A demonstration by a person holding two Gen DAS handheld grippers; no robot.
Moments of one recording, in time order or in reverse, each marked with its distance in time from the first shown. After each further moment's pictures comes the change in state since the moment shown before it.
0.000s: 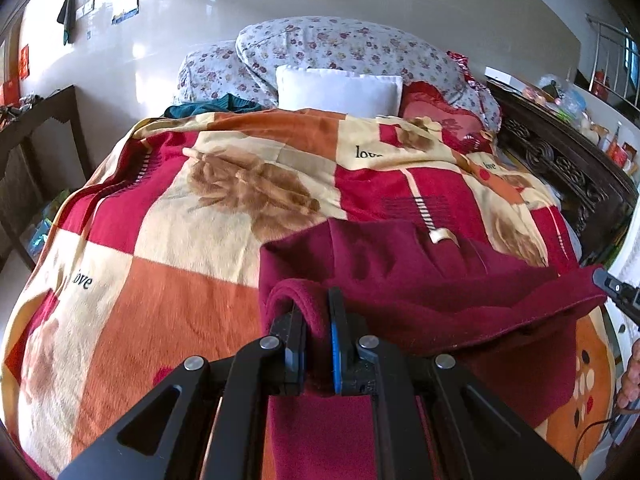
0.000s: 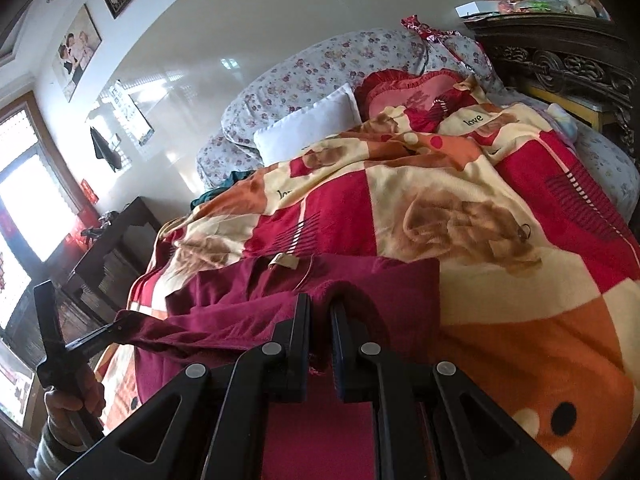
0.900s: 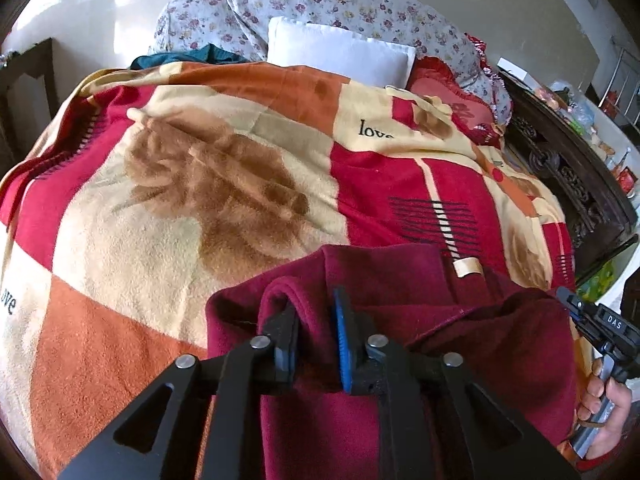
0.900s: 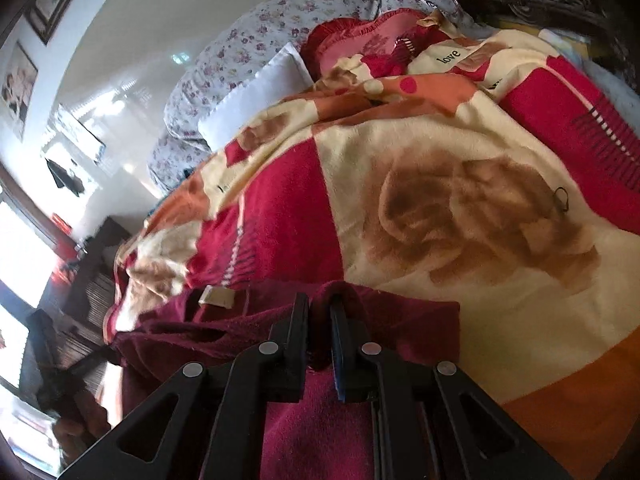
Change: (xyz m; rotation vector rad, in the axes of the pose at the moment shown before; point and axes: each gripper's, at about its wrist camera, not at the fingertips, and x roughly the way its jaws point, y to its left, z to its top) left arm 0.100 0.013 0.039 -0.088 0.141 -0.113; right arm 0.102 -0.056 0.031 0.192 0.081 -0.013
